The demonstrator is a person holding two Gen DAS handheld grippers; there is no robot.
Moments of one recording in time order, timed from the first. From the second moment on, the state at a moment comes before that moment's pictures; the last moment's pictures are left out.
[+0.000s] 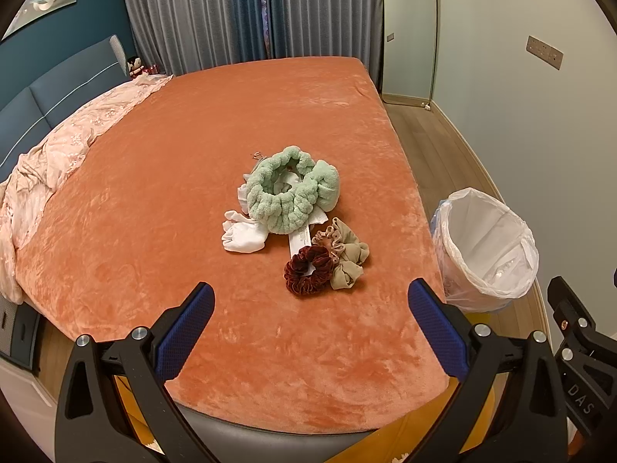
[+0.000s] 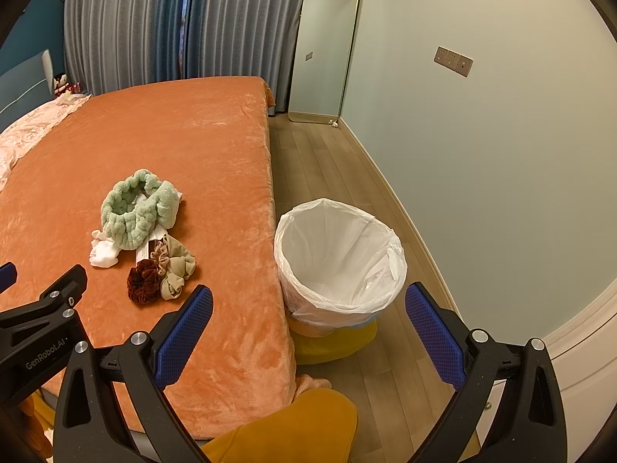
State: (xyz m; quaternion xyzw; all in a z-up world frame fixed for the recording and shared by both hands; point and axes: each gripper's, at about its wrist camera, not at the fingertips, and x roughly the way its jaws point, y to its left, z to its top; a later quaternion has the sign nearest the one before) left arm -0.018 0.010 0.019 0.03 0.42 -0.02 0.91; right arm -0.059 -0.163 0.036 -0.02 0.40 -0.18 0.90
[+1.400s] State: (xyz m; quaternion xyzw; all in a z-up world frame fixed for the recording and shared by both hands) left arm -0.017 0.010 0.023 0.04 0.41 -0.04 0.91; right arm -0.062 -0.162 0.032 -0.02 0.40 -0.19 0.90
